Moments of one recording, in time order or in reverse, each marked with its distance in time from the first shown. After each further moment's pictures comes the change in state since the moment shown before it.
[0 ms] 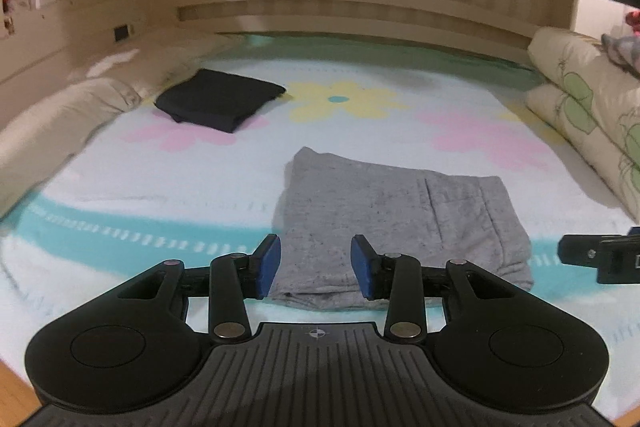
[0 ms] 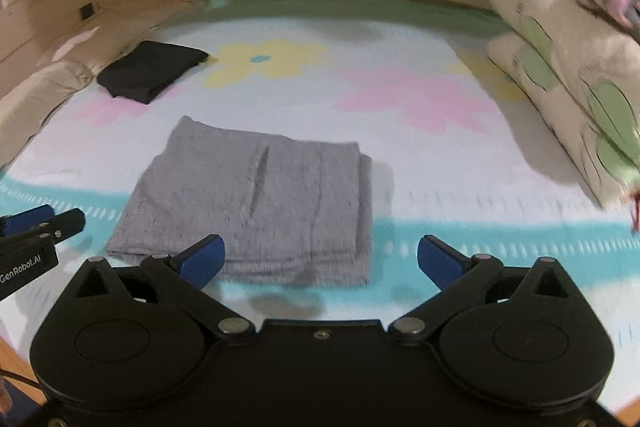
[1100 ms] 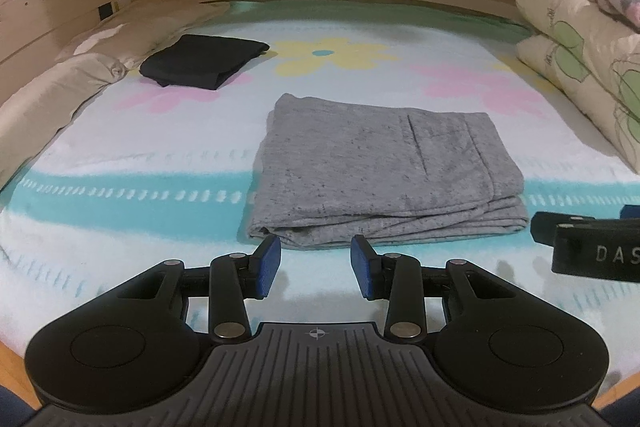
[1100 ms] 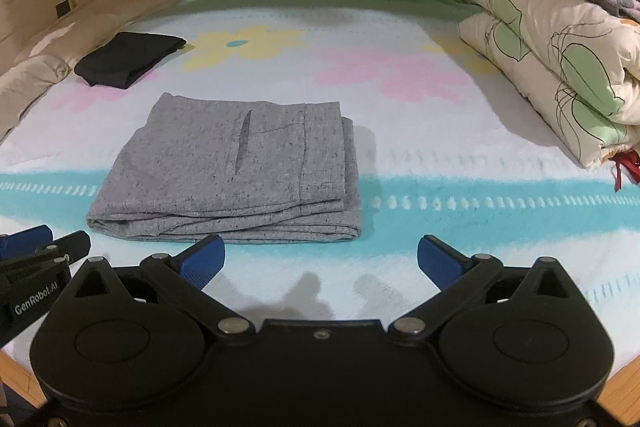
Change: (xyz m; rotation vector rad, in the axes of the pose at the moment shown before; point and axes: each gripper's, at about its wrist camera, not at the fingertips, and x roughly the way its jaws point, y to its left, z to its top) left arm 0.005 -0.019 -0.032 0.048 0.109 -0.018; right arm 0.002 0.010 -0.044 0.028 -0.005 -0.076
